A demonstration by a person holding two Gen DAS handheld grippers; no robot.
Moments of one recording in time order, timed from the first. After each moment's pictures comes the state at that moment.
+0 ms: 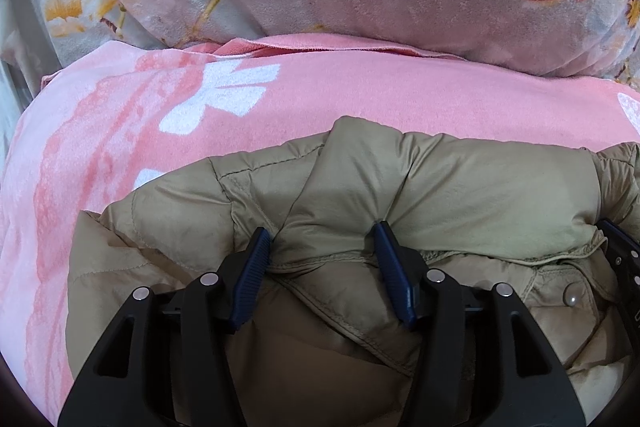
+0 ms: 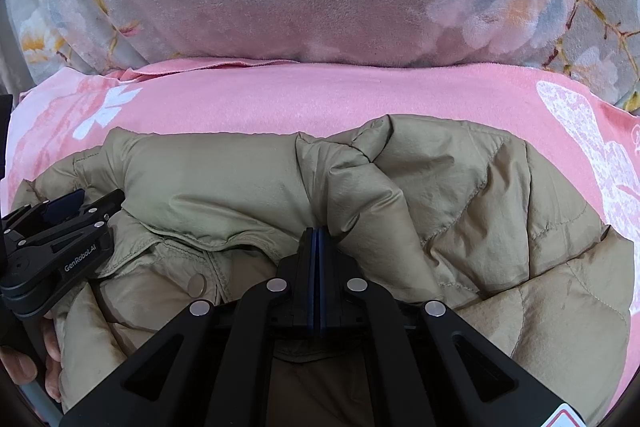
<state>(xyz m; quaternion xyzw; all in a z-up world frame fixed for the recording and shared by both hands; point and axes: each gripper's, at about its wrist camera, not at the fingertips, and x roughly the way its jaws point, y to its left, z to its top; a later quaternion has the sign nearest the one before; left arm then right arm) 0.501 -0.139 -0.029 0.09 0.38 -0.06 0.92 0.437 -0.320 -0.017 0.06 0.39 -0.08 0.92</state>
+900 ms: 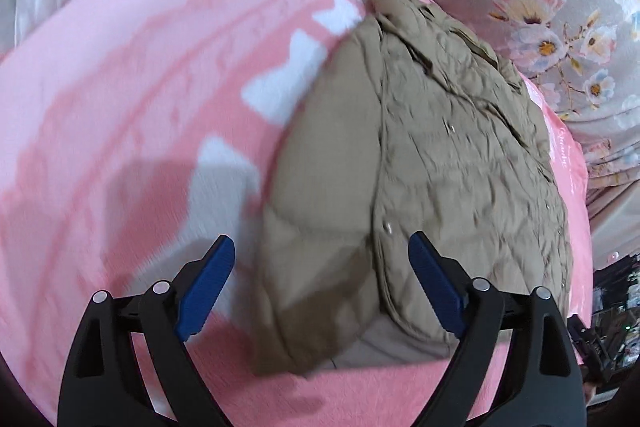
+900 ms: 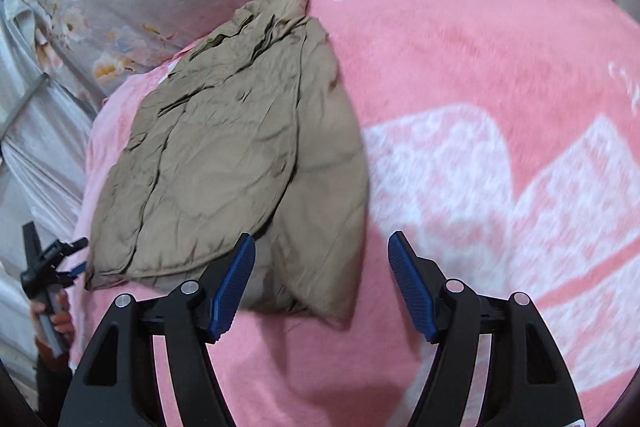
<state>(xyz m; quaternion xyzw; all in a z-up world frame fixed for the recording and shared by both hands) 0.142 0.153 -0.034 -0.15 0.49 -0.14 0.85 -0.073 -0.358 -0.022 0.29 0.40 -0.07 0.87</state>
